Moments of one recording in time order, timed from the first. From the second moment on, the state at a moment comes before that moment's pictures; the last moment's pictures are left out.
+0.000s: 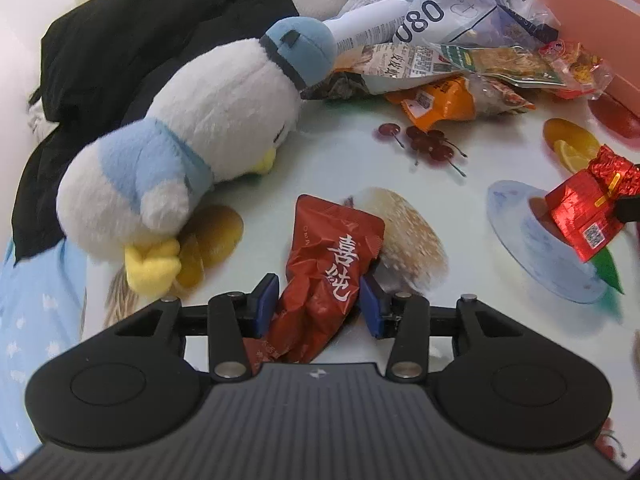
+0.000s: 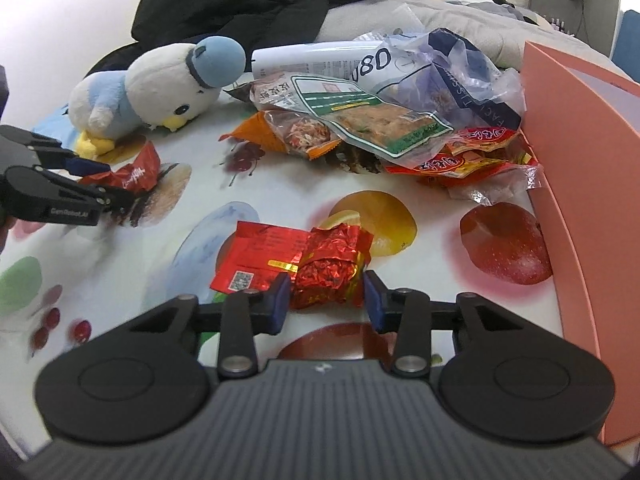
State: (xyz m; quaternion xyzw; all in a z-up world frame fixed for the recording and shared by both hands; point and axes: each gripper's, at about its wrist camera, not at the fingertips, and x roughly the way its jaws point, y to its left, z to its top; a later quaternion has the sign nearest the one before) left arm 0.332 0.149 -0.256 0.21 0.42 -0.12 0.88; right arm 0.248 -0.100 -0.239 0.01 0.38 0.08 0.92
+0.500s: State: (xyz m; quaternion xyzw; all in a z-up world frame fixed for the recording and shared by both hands) left arm 0.230 0.124 -0.236 0.09 0.46 -0.06 0.88; right arm 0.177 -0.121 -0.226 0.01 0.38 0.10 0.92
